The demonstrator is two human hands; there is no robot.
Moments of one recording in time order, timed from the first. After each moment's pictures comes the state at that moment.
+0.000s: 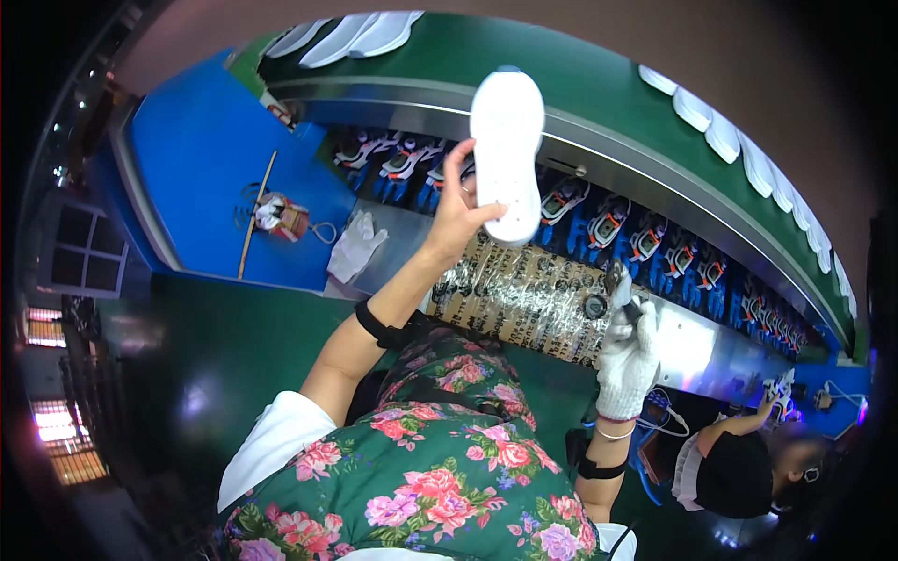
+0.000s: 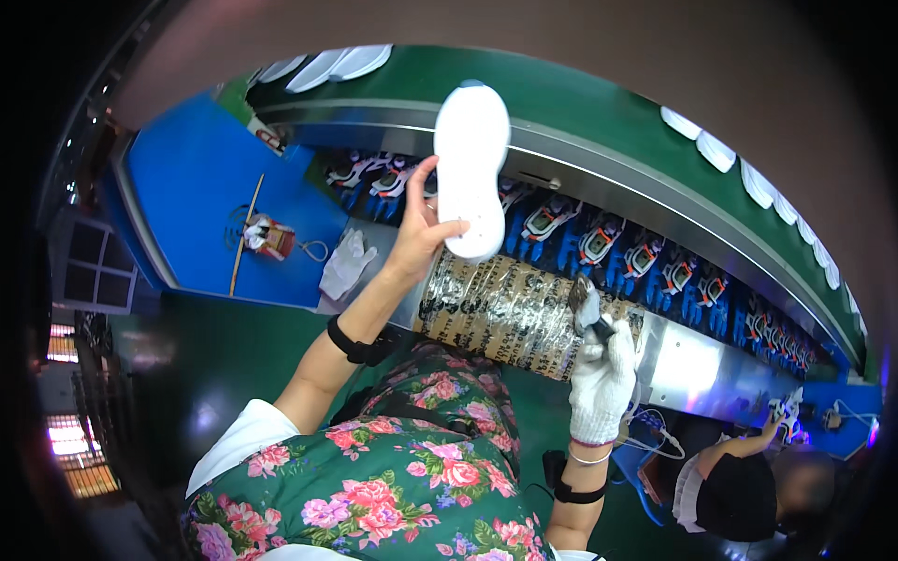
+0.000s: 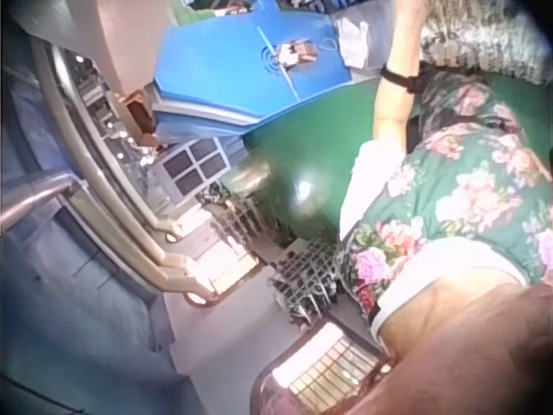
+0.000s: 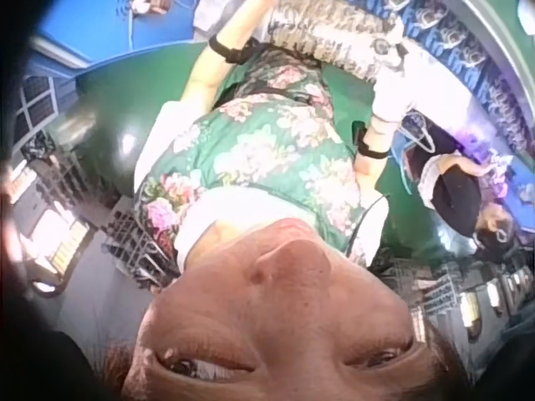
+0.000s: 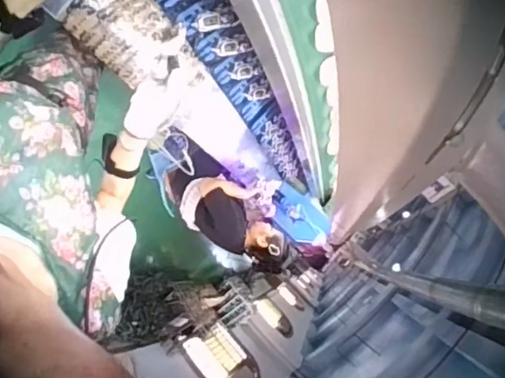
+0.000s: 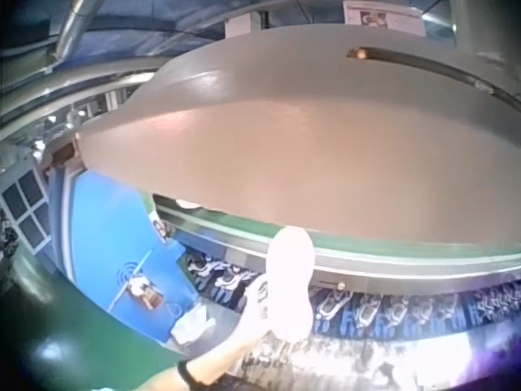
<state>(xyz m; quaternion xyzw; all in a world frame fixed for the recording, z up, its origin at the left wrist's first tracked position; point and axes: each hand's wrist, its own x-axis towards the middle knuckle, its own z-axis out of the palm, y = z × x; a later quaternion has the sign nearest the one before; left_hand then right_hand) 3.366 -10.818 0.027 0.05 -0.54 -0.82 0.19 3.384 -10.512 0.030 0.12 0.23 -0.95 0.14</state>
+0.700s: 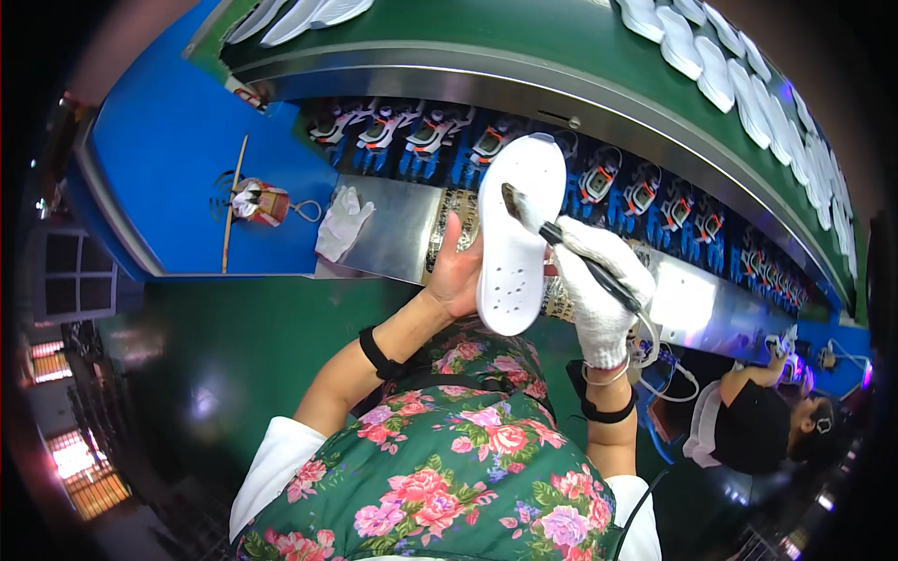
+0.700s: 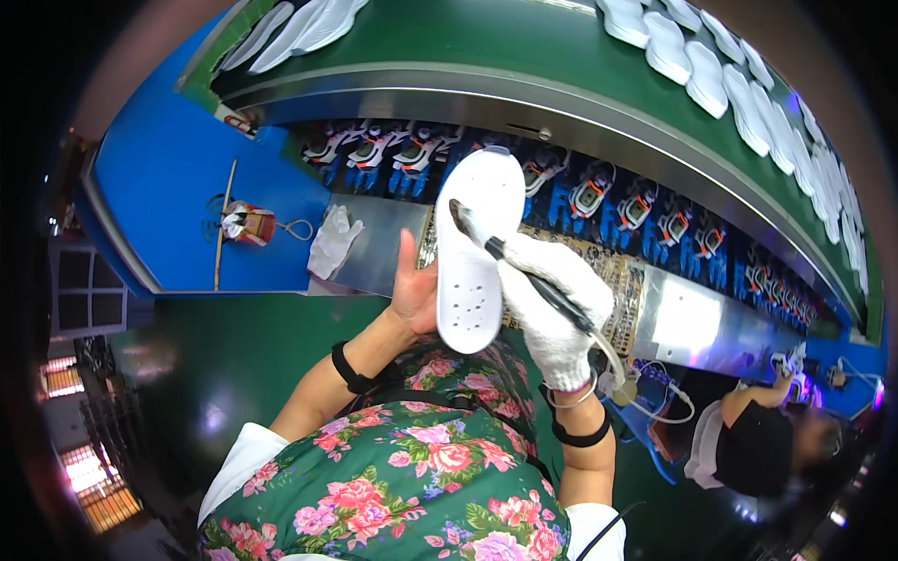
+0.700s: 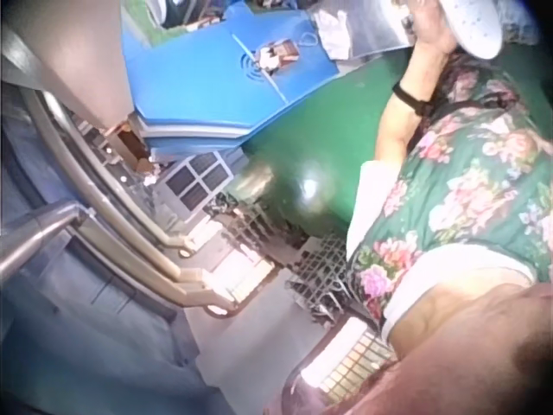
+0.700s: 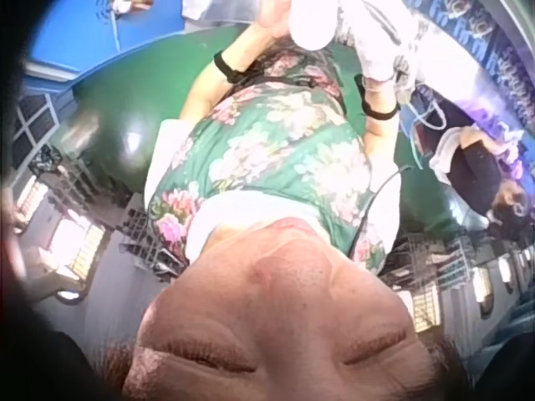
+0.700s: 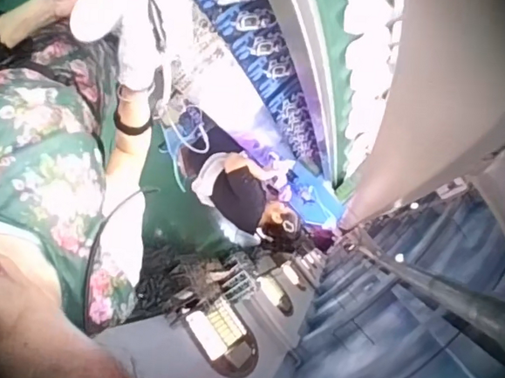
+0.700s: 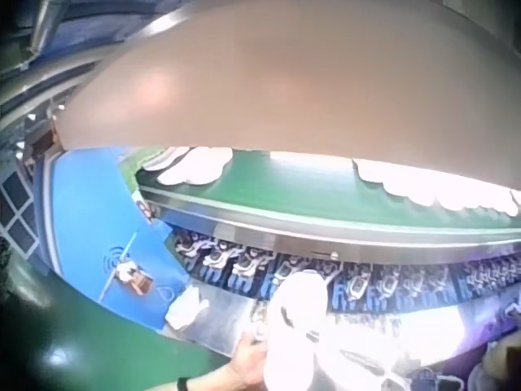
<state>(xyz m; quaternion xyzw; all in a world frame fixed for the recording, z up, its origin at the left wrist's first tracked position) 3.446 -10.758 -0.007 -0.03 0.07 -0.99 -0.15 3.388 -10.587 0.082 -0.27 0.72 -0.63 -0.04</state>
